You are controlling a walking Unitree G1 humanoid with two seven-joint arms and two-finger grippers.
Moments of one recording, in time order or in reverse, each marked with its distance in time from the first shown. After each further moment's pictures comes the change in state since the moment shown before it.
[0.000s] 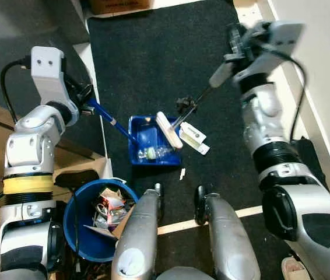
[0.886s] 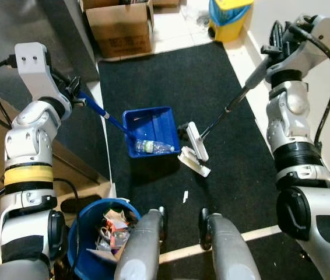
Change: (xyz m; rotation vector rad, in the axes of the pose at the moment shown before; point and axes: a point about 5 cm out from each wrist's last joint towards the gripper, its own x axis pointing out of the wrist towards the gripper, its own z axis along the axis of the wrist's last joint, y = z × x) left arm 0.012 0.017 -0.006 -0.082 -0.025 0.116; right arm -0.006 -0.042 0.012 -0.097 0.022 -0.227
